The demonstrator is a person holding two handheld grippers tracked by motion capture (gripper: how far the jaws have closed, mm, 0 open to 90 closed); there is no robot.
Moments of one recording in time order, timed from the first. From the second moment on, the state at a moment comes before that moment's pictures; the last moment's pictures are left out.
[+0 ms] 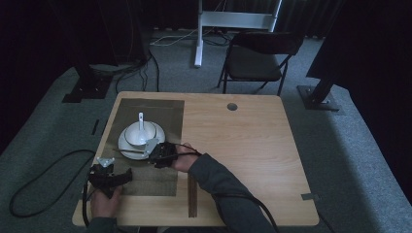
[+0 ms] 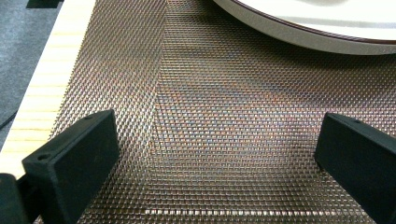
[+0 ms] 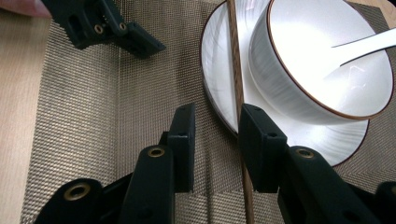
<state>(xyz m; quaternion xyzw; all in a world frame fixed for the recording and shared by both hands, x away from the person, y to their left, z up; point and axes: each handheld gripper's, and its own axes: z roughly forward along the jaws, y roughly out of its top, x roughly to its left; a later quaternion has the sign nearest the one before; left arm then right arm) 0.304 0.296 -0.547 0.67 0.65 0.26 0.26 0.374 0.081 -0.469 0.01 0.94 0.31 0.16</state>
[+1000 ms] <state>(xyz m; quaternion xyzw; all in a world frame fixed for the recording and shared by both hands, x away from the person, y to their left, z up) 0.304 0.296 -0.546 0.67 0.65 0.26 0.26 0.348 0.037 -0.462 0.06 0.92 0.35 0.16</state>
